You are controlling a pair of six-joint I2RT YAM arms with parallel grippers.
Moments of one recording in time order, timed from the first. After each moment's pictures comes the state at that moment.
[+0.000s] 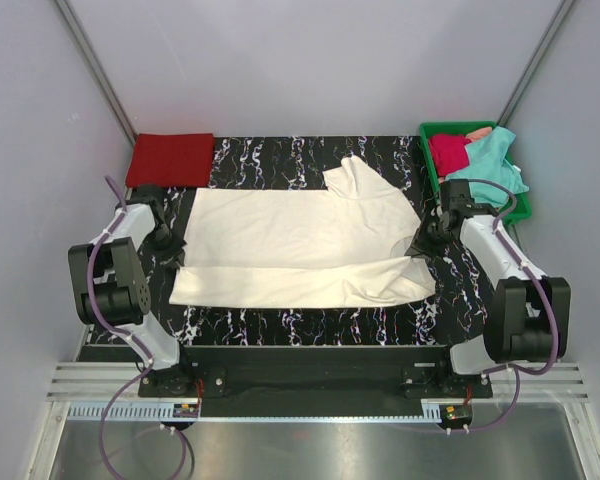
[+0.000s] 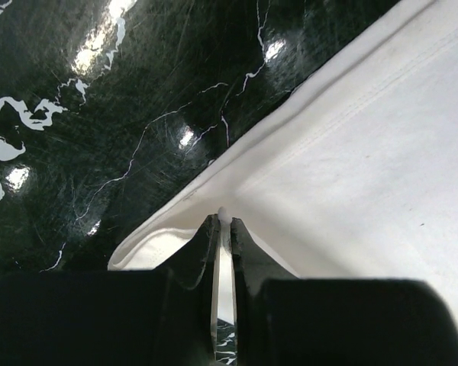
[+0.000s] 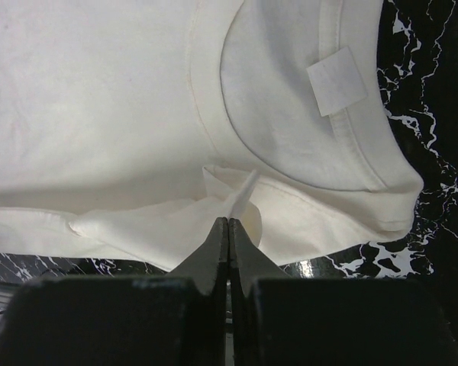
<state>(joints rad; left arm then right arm) 0.19 1.69 1.11 -0.84 -0.06 -0.58 0.02 1.46 1.04 -0.74 -0.23 0.47</state>
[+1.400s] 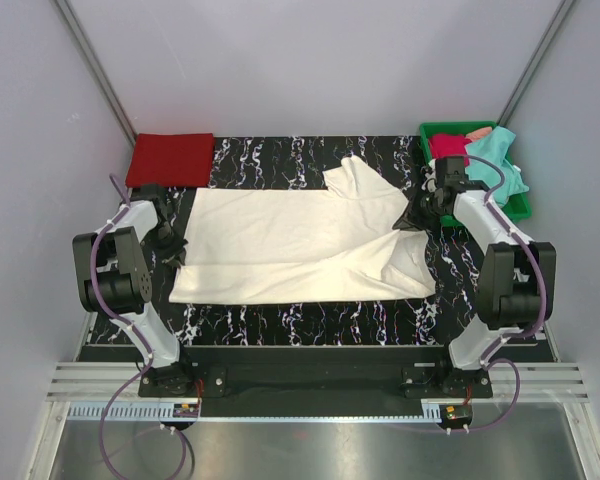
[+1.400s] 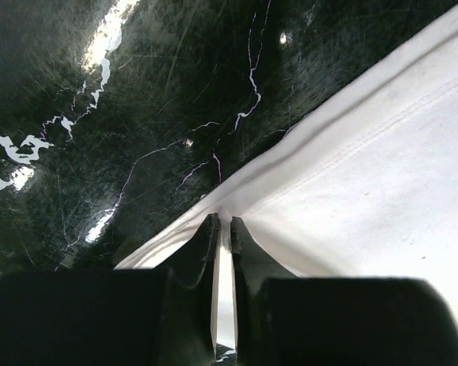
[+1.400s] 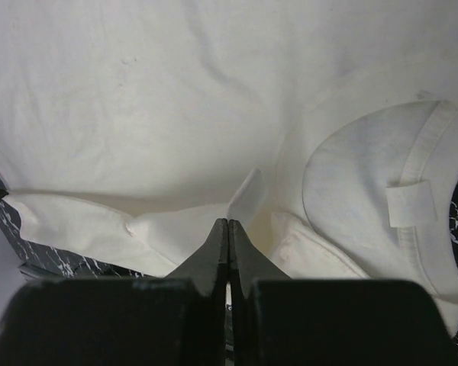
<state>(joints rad) 0.19 1.78 1.15 -0.81 -0.08 -0.58 0.02 1.66 1.24 -0.64 -0.37 0.44</state>
